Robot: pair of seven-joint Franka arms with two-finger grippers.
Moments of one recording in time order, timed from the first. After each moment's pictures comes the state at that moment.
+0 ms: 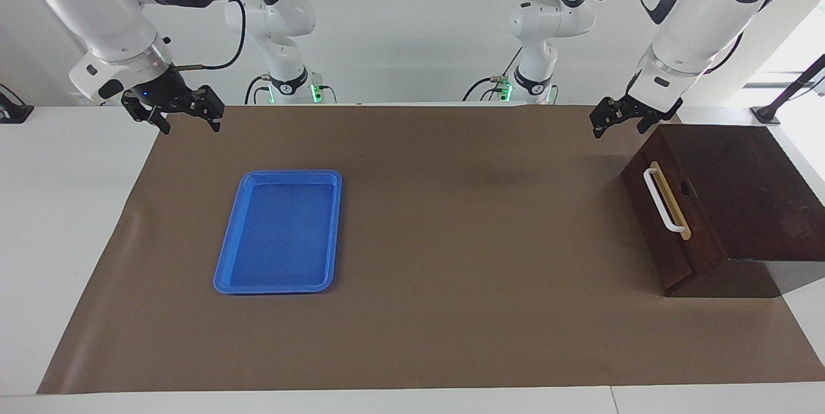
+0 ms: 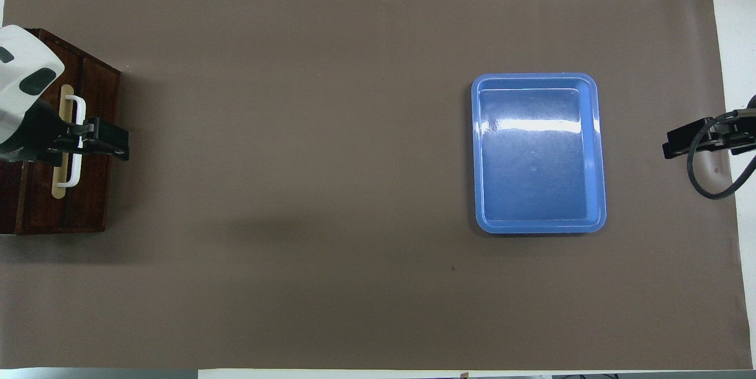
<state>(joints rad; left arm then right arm) 0.02 -0.01 -0.14 -1.65 0.01 1.53 -0.14 -0.04 0.00 -0.03 -1.62 -0.01 1.51 -0.09</state>
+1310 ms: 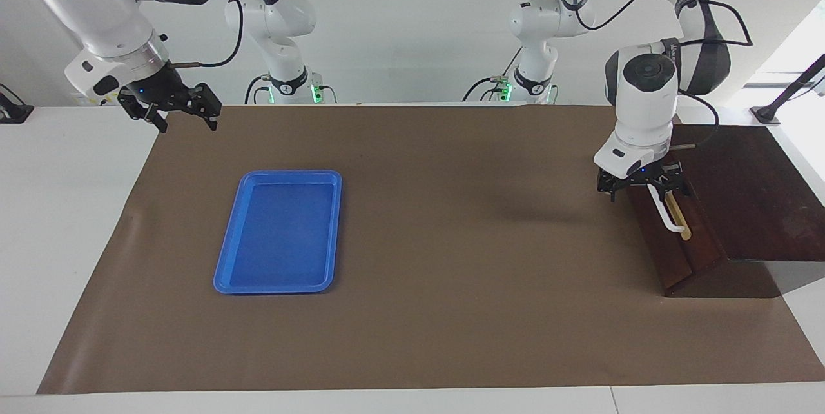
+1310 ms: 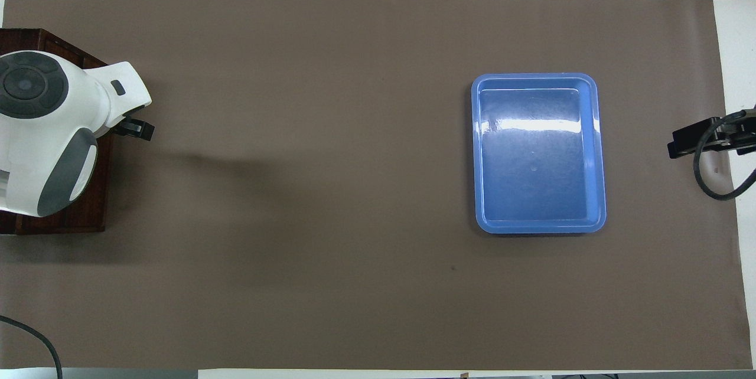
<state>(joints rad) 0.03 0.12 -0.14 -1.97 0.47 2.15 -0.01 -0.04 -0.01 -0.03 -1.62 -0.01 1.51 -0.09</state>
